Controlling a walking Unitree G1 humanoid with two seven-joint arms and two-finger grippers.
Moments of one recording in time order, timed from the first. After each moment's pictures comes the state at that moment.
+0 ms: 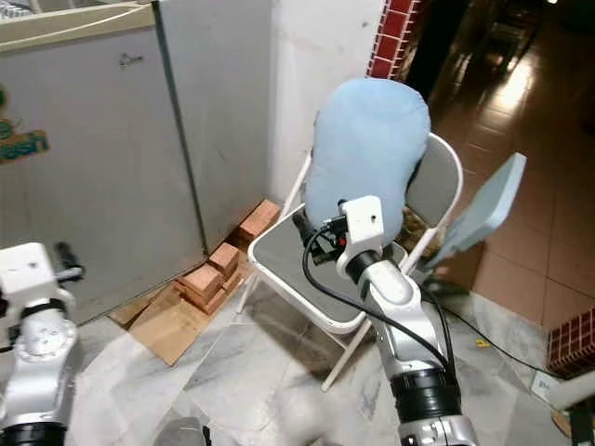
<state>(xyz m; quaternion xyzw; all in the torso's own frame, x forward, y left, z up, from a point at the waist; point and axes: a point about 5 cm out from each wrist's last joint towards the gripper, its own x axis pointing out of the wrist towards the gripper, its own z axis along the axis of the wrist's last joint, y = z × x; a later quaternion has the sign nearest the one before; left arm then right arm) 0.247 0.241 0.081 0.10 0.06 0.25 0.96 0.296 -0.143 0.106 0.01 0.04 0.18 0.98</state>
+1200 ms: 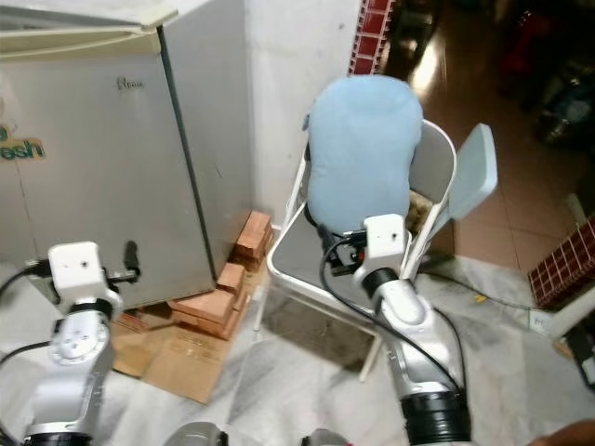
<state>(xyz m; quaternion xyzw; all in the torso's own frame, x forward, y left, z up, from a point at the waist) 0.255 0.206 0.085 0.04 0.07 0.15 0.99 0.290 -0.158 0.102 0.01 0.05 0.12 0.99</state>
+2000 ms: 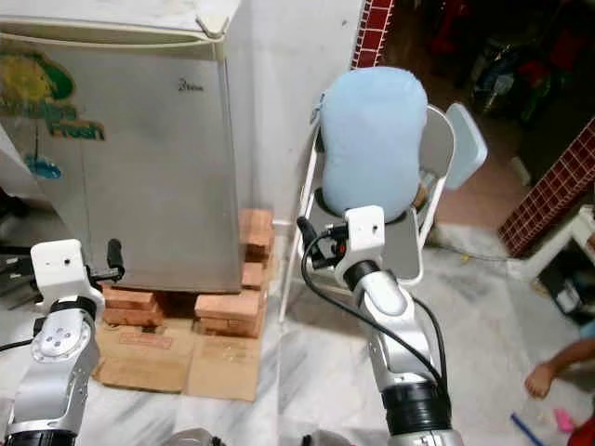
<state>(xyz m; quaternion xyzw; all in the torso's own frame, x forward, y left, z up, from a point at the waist) 0.257 0.207 0.085 0.04 0.07 0.14 0.99 0.295 -0.144 0.105 0.02 0.04 0.15 0.99</state>
